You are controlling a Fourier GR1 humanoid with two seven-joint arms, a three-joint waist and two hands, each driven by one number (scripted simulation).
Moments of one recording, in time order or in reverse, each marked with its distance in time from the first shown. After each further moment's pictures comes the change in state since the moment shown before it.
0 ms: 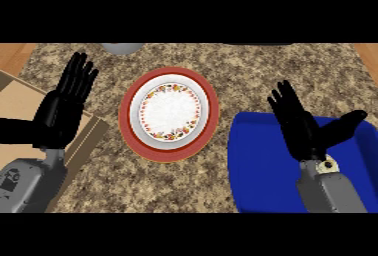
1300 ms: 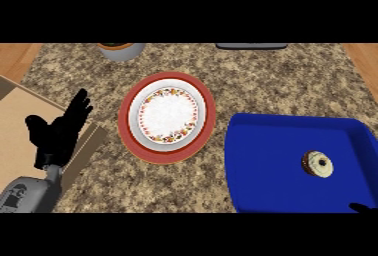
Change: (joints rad) left arm 0.123 0.015 -0.004 0.141 -0.122 0.027 0.170; right arm 0.402 -0.387 -0.289 0.275 0.389 0.178 -0.734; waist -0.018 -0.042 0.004
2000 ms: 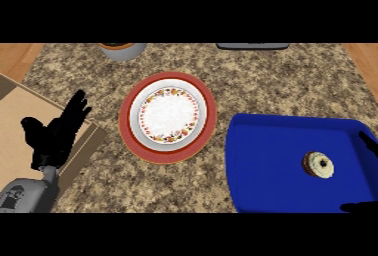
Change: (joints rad) left arm 0.013 -0.025 0.057 0.013 -0.039 -0.063 -0.013; right arm -0.026 -0.061 0.126 -0.181 0.238 0.011 0.395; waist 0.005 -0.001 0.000
